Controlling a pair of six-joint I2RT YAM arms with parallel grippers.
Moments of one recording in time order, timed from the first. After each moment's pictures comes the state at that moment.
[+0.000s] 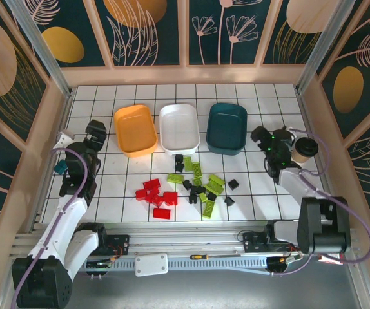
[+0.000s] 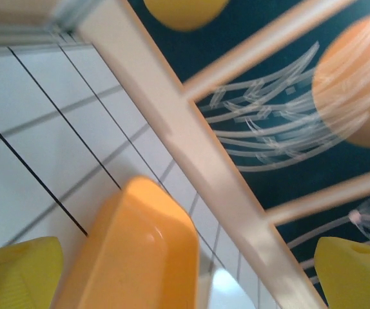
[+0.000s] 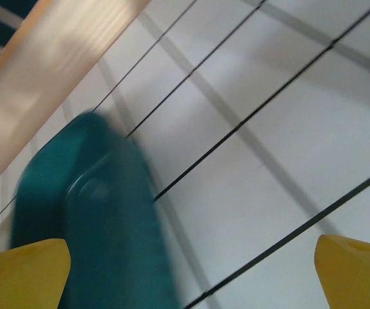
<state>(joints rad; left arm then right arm) -0.05 0.85 0.49 0.18 -0.15 -1.01 0.07 1.22 0.54 0.15 0.06 0.72</state>
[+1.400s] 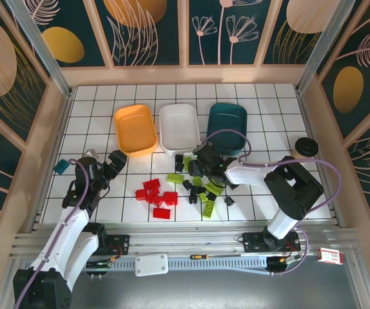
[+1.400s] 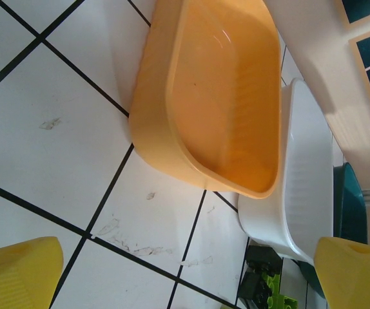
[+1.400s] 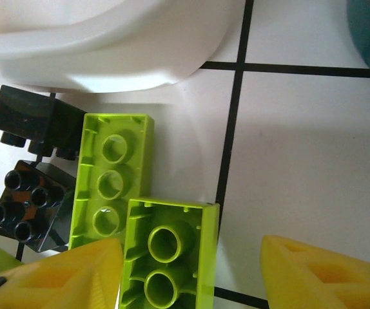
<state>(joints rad) -0.08 0.73 0.34 -0.17 0.18 -0.95 0.81 1.66 0.80 -0.08 0.14 0.60</state>
